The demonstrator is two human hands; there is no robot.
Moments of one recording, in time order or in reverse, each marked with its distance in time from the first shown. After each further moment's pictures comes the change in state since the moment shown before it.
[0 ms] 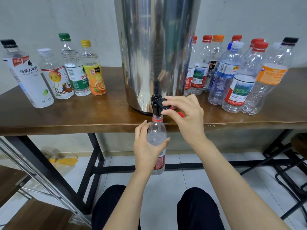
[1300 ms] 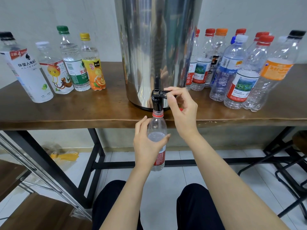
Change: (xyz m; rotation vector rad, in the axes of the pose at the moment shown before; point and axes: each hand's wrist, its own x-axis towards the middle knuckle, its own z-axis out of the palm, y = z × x) left_hand -0.001 0.000 0.000 0.006 0.001 -0.010; right_hand 0.001 0.006 0.023 0.298 0.079 0.207
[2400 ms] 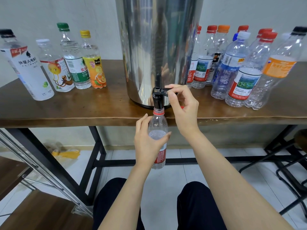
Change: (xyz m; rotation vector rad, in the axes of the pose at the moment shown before) left_hand 0.000 0.001 0.000 -0.002 -0.007 -0.007; right_hand 0.000 0.002 0.000 -0.020 0.008 -0.004
